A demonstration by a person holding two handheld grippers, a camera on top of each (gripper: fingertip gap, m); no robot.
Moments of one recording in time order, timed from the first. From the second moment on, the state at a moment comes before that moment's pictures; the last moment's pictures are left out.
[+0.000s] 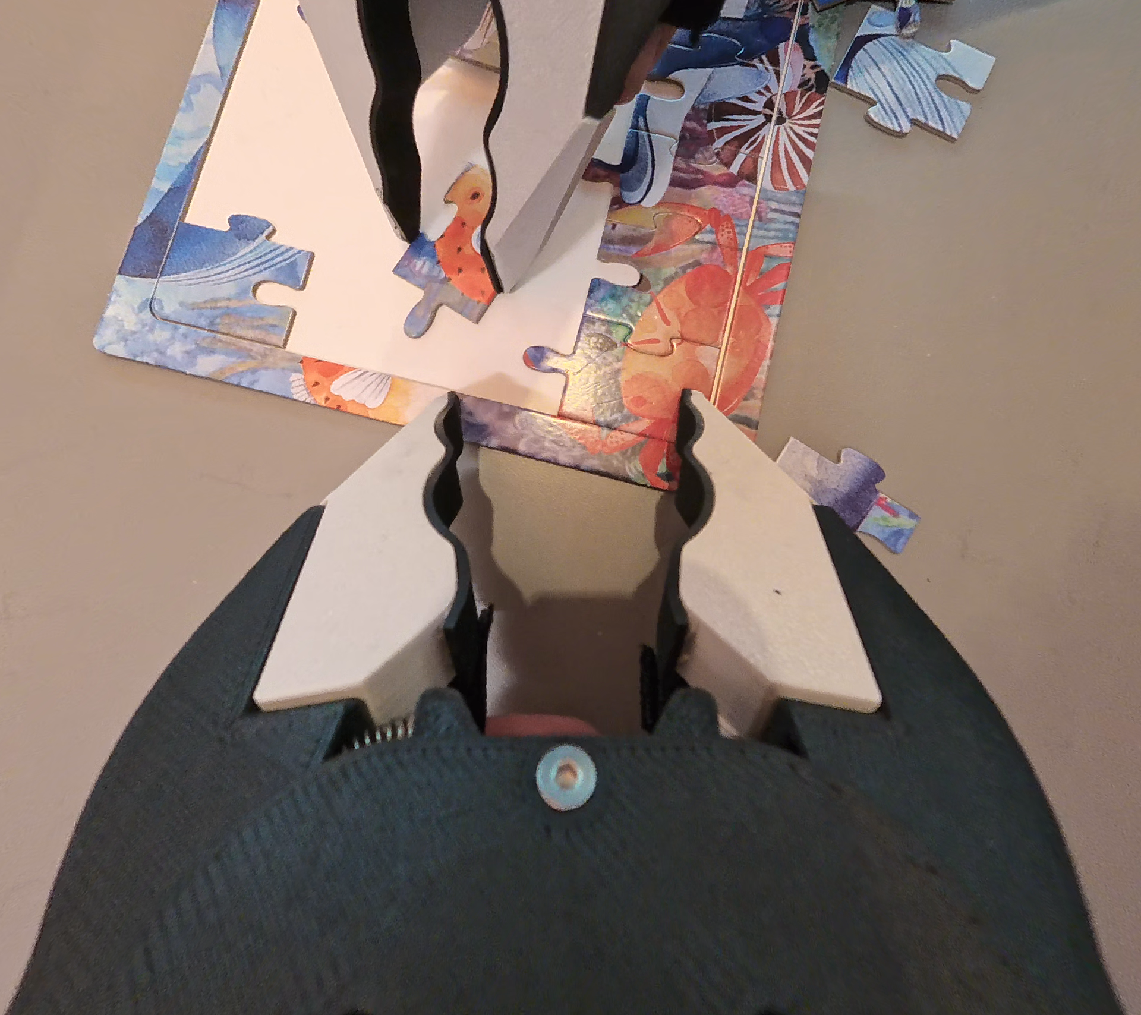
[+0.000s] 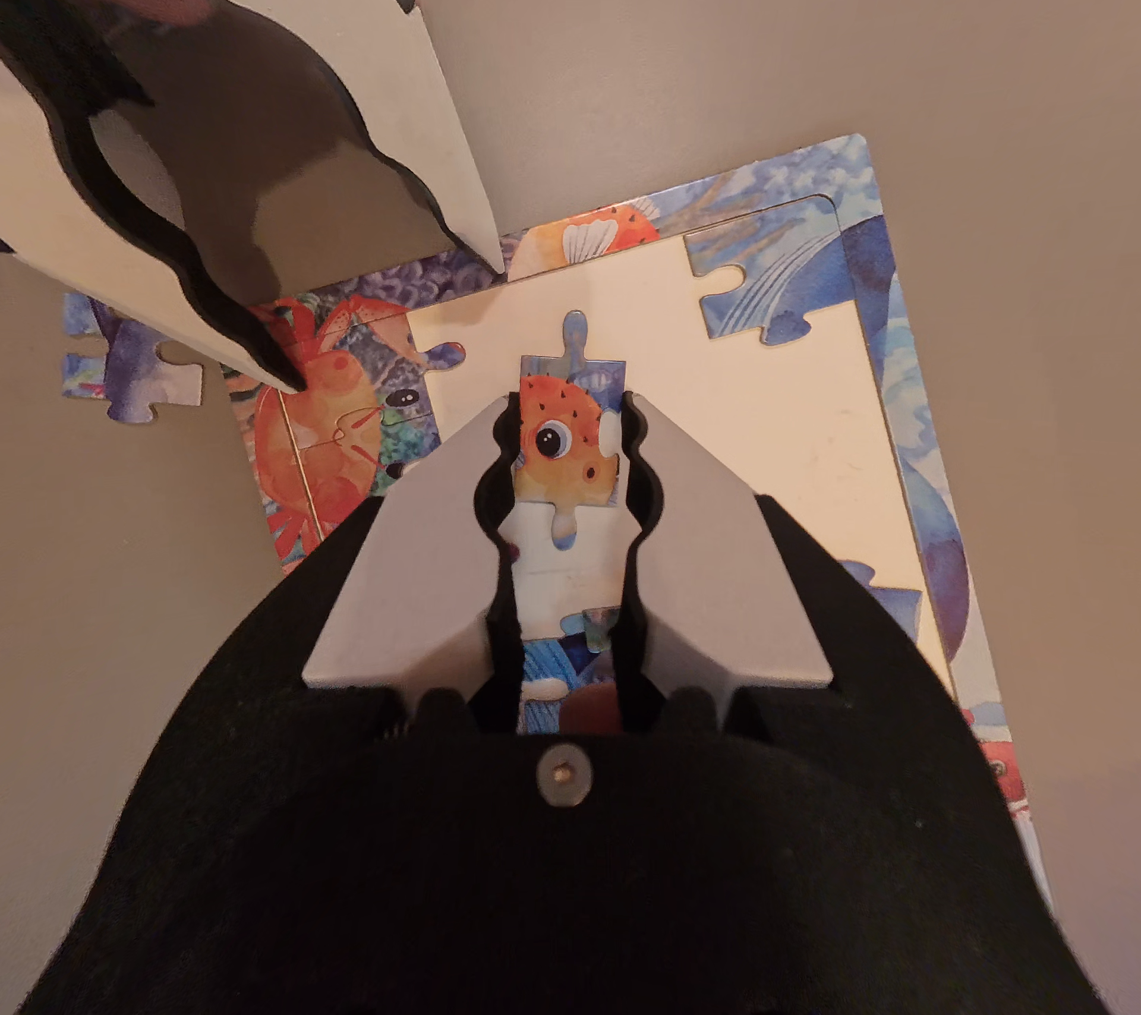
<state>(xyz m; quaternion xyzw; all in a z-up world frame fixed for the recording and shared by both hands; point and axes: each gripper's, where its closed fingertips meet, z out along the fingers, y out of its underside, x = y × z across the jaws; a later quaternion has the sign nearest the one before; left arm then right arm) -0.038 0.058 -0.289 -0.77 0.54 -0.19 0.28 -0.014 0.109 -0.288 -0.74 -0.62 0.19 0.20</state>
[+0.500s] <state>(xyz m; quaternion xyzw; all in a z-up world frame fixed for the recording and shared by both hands) -0.033 0.115 -0.244 -0.81 0.33 -0.33 0.34 -0.014 0.116 -0.245 -0.74 -0.56 0.27 0.28</state>
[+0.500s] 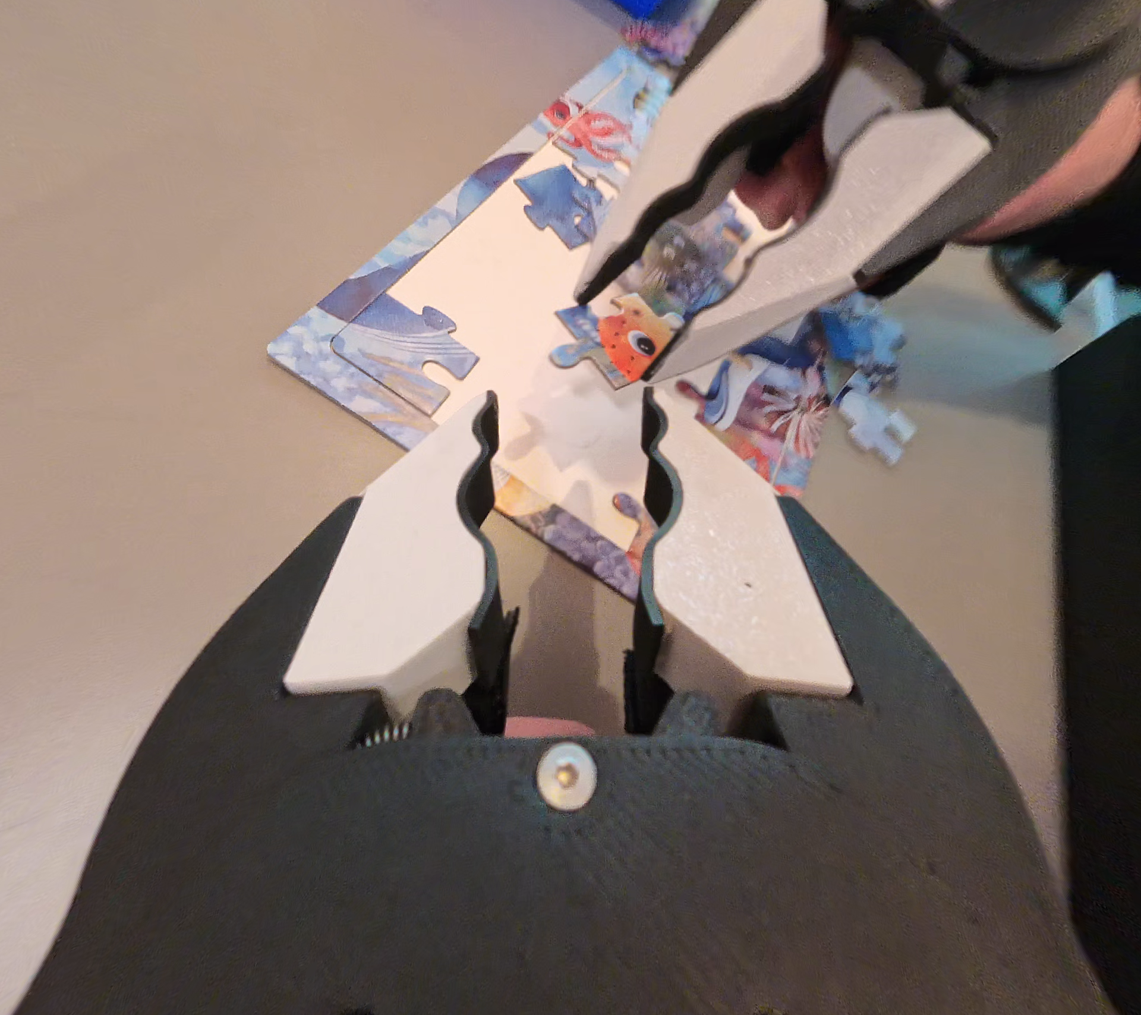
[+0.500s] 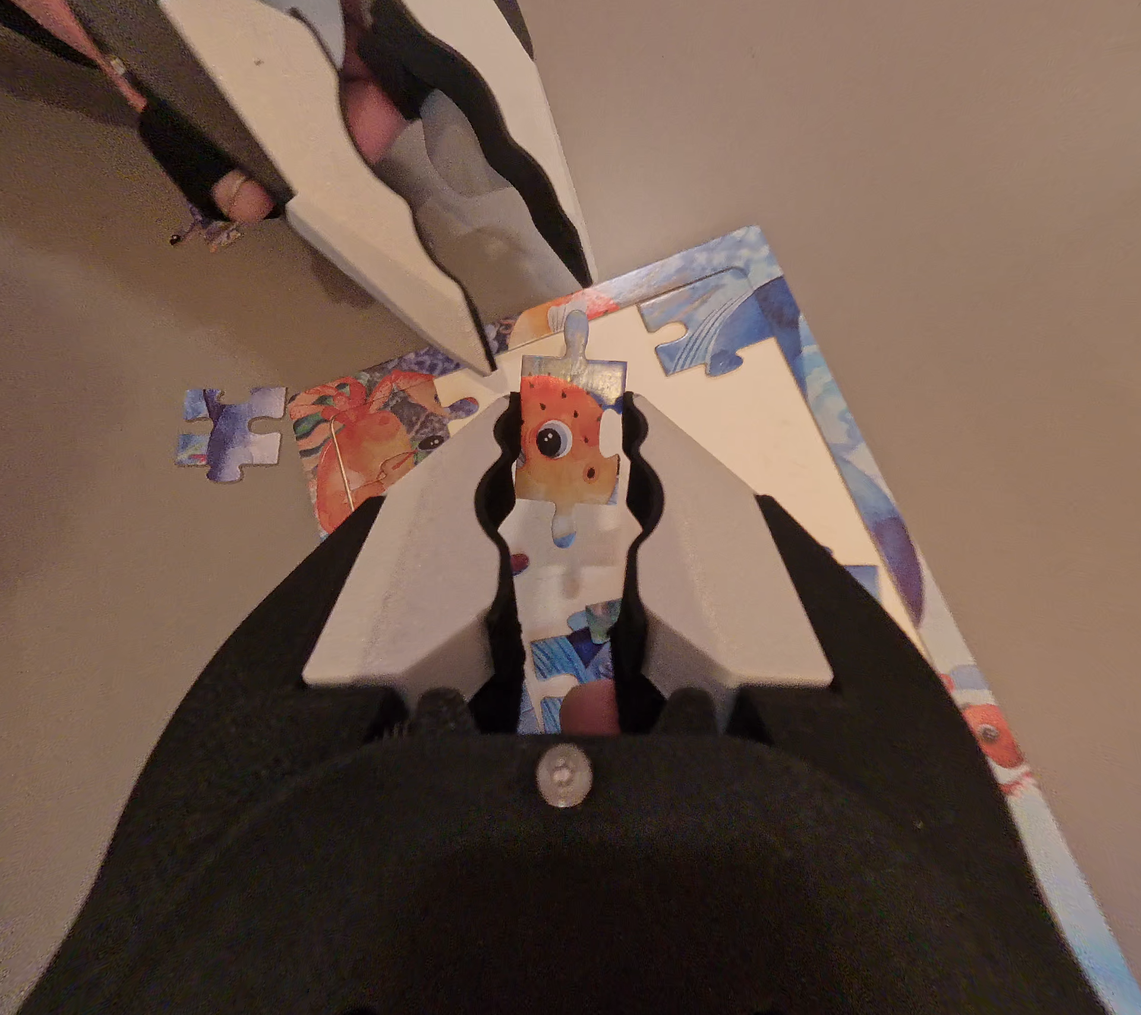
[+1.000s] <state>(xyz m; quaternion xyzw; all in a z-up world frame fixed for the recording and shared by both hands) -0.018 0.103 -0.207 -0.76 0.31 -0.49 0.30 -0.012 0.101 -0.206 -0.64 -0.63 0.15 0.40</state>
